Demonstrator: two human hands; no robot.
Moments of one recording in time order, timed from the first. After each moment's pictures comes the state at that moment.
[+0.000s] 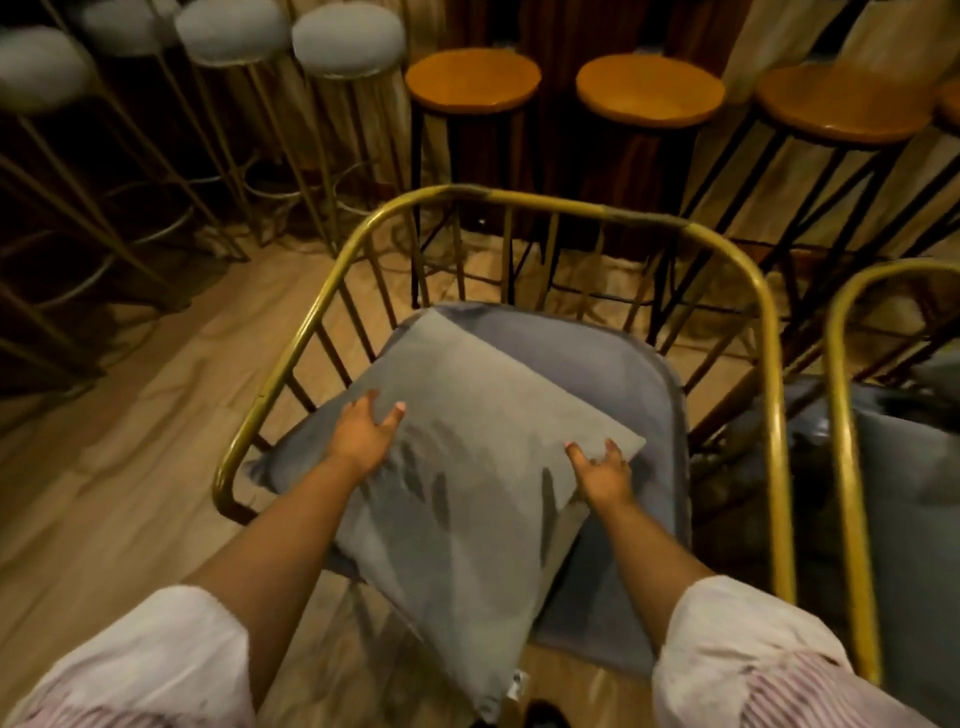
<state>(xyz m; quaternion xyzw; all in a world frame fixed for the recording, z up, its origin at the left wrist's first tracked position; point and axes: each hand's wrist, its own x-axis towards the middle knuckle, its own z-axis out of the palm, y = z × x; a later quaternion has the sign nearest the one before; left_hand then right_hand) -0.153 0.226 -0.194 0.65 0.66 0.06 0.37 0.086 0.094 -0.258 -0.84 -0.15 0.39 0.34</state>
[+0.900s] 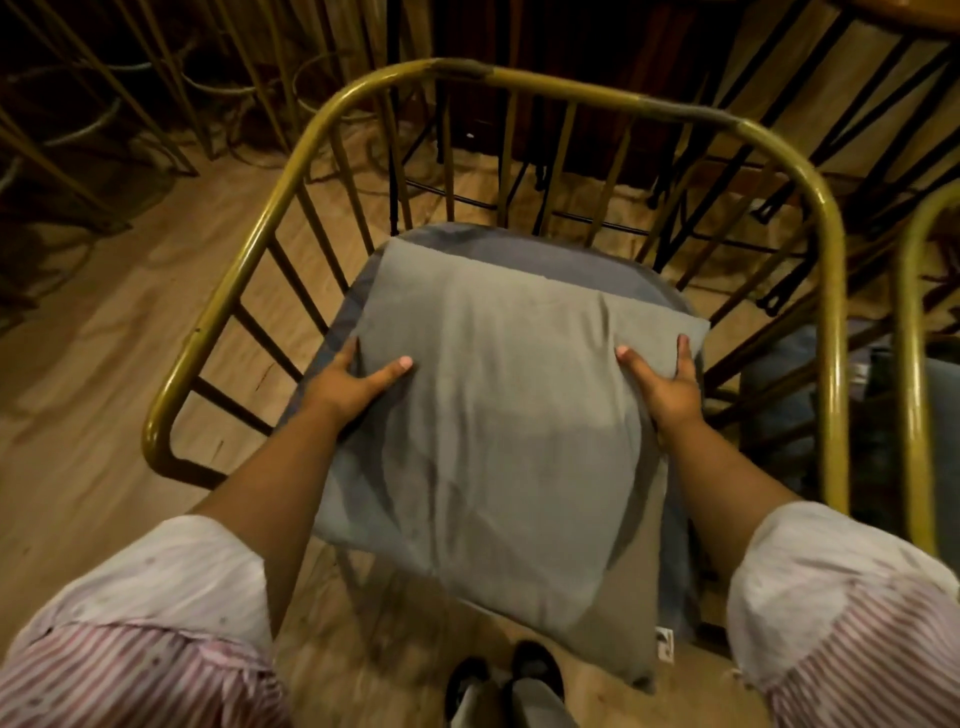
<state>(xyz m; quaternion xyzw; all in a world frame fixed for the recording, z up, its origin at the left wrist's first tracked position) -0.157 0.257 -0.270 0.56 0.67 0.08 0.48 0.154 0.116 -0.290 -0.79 -0.11 0.34 0.49</state>
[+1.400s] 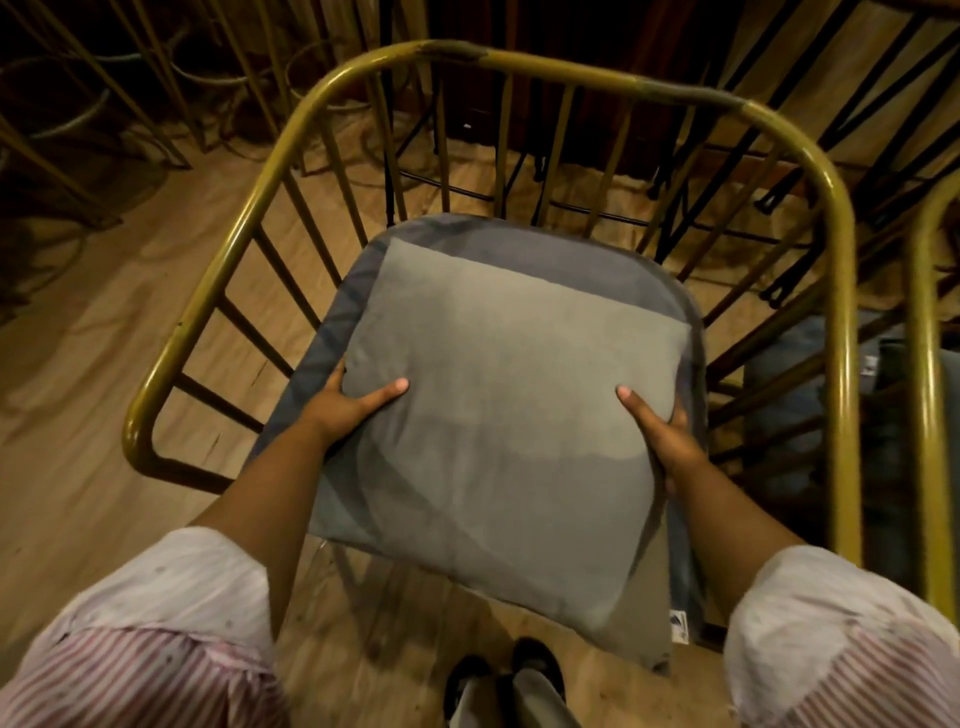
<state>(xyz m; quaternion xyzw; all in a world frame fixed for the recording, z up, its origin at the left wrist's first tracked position) -0.165 0.251 -0.306 0.54 0.65 0.07 0.53 0.148 0.074 -0.331 -0.76 -0.07 0.41 0.49</state>
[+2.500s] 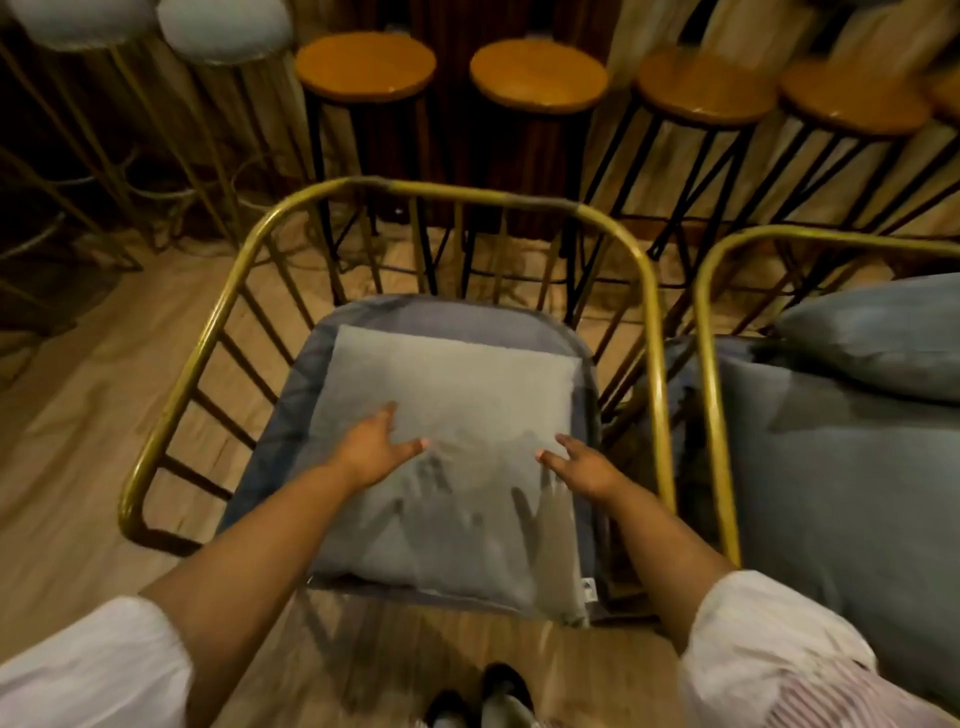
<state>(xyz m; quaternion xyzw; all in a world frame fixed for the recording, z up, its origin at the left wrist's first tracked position) -0.076 0.163 -0.164 0.75 0.53 -0.05 0.40 0.143 0.014 -0.212 -0.81 -0.30 0.45 0.23</state>
